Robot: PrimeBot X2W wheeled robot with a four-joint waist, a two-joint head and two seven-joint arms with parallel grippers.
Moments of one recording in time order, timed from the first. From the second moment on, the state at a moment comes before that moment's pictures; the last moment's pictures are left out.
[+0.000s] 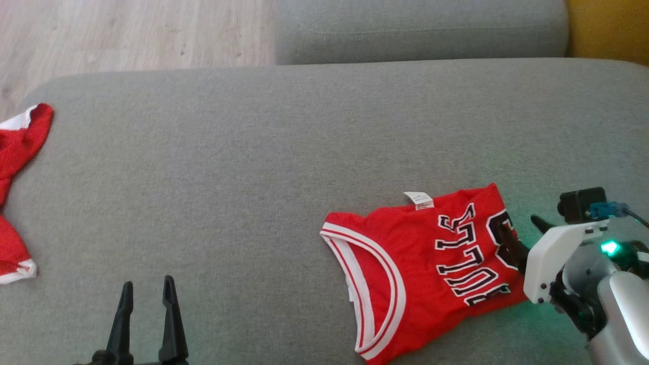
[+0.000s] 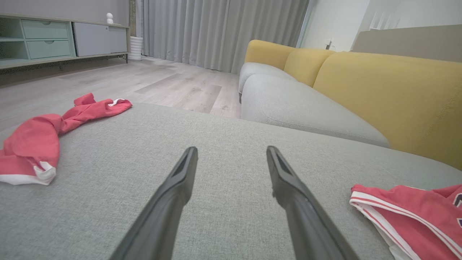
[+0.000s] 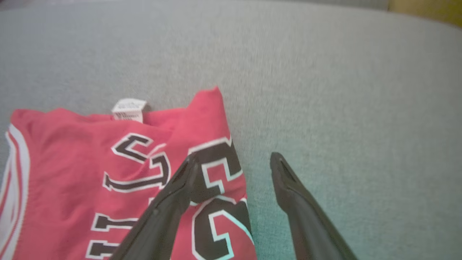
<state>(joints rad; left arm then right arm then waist) 0.25 0.05 -0.03 0.01 -0.27 -0.07 -0.26 -0.18 -0.31 0.17 0.29 0.36 0.12 0.47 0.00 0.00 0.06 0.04</state>
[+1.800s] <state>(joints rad) 0.06 0.05 -0.03 -0.01 -0.19 -0.12 -0.26 -0.71 -0.27 -0.33 0.31 -0.36 0.12 0.21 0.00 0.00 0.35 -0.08</state>
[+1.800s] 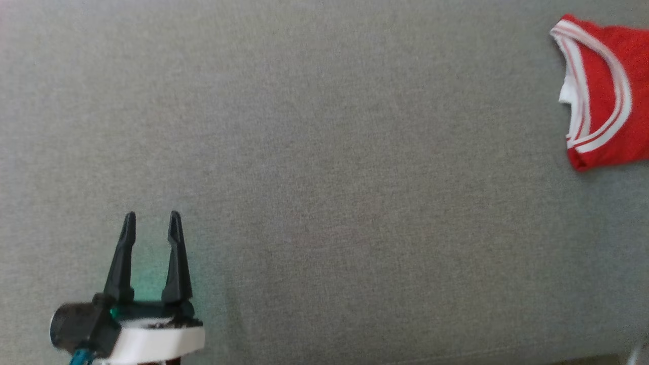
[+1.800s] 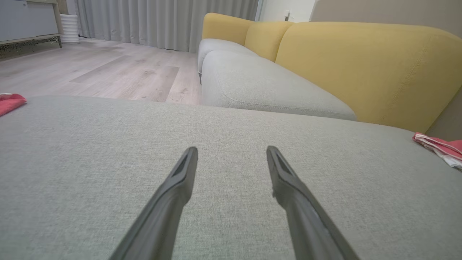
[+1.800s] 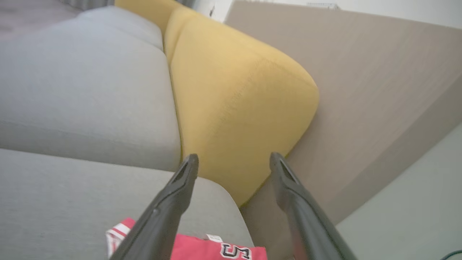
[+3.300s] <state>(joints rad) 0.25 0.05 -0.01 0.09 -0.25 -0.10 -0.26 0.19 -0.04 -0.03 0.13 0.02 0.12 -0.25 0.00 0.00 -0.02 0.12</state>
